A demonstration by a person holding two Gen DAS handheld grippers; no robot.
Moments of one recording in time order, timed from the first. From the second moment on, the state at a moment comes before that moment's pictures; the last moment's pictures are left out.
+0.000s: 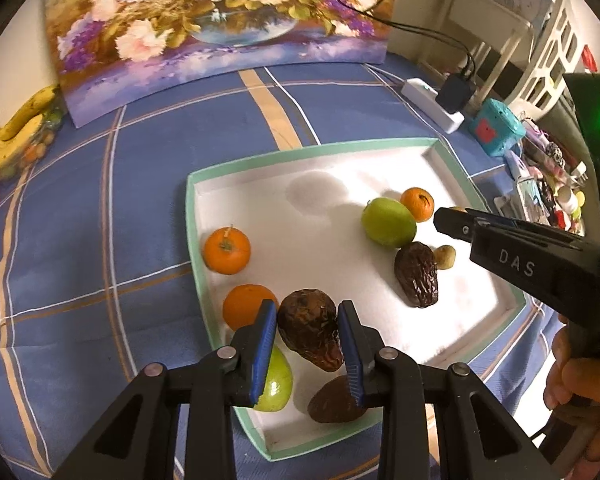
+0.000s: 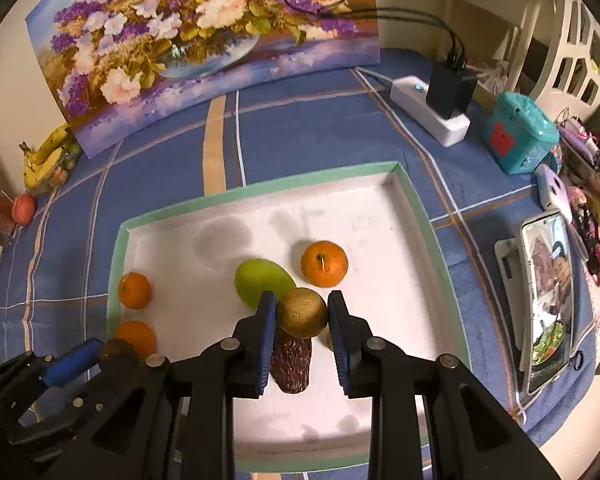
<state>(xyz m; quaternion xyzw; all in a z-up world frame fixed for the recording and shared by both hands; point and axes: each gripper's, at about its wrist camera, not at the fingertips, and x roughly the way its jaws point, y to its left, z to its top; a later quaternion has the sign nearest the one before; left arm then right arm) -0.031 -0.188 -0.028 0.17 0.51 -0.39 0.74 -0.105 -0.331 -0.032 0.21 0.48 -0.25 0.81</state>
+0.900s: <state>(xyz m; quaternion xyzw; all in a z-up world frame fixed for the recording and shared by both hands) -0.031 -0.201 -0.049 0.19 0.52 -0.39 0.73 -0.095 -0.343 -0.056 0.22 0.51 -0.27 0.79</state>
